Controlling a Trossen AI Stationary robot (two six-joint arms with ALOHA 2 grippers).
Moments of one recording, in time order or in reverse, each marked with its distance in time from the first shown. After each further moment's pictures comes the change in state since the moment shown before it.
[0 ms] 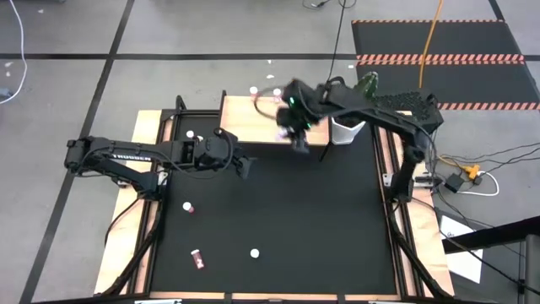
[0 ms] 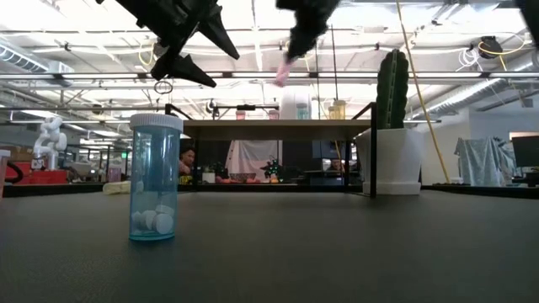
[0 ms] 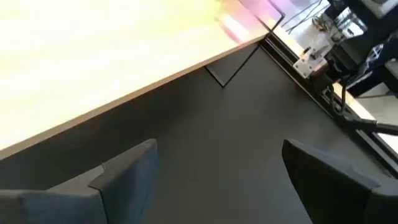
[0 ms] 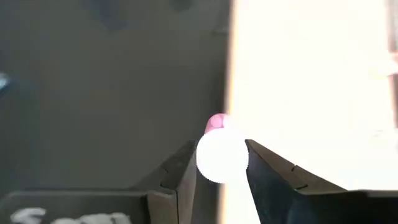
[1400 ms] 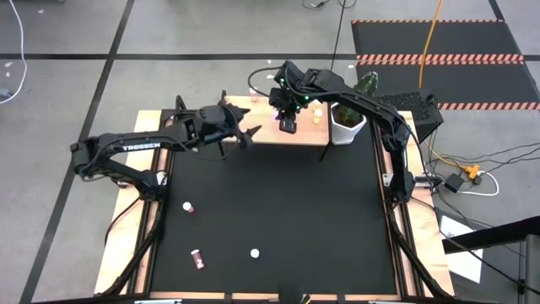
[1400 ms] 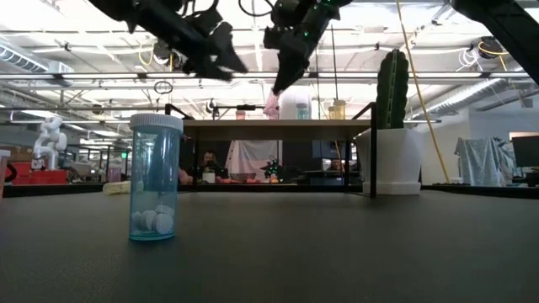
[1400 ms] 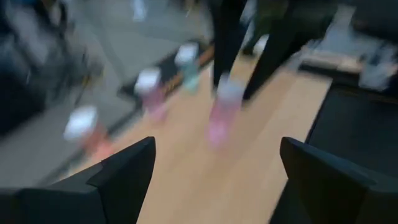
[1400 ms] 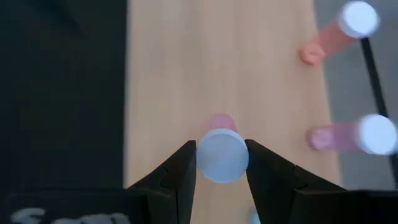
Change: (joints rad) left arm 0.298 0.075 -0.001 0.358 0.095 0.761; right arm -0.148 0.196 0.130 0.054 -0.016 -0.023
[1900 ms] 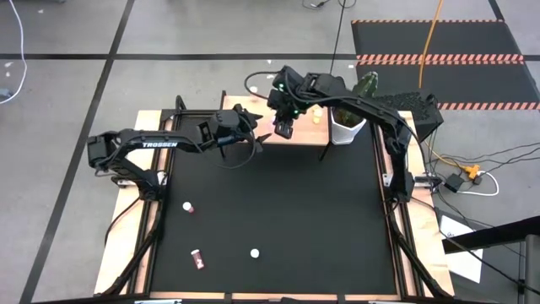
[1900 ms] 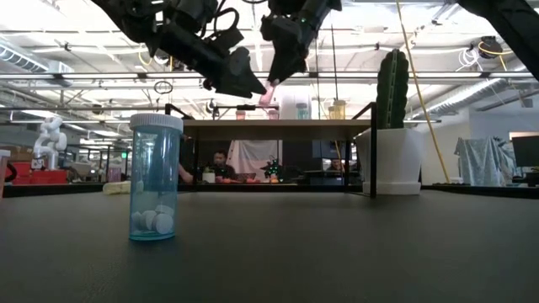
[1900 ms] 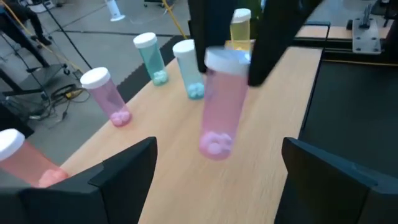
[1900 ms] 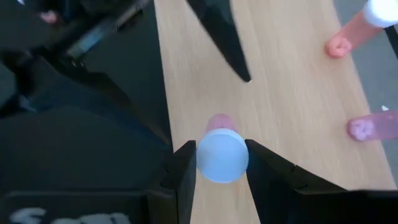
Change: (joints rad) left arm 0.000 0.163 0.001 0.118 0.072 0.103; right arm 0.061 -0.033 0.000 -0.010 -0.010 0.206
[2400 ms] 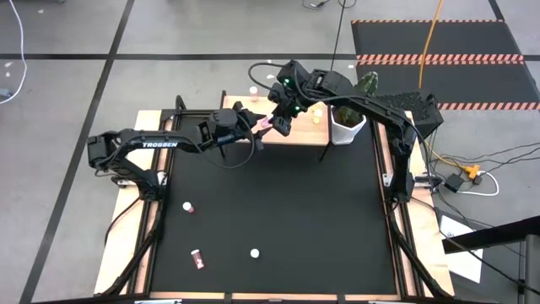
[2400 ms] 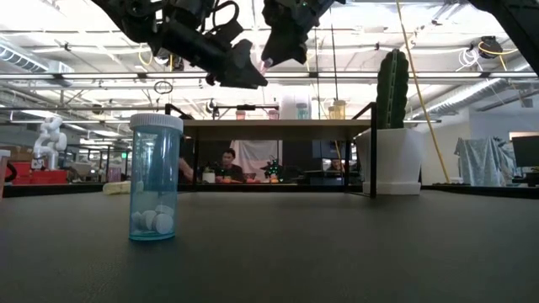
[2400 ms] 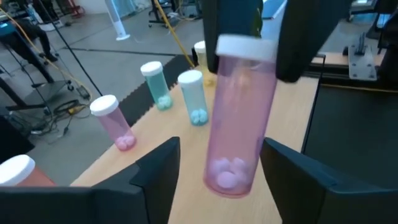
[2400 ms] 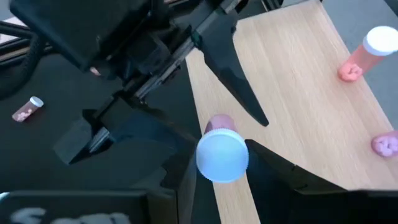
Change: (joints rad) left arm -0.002 0.000 0.000 0.088 -0.001 0.000; right arm -0.001 -0.045 0.000 0.068 -0.107 0.145
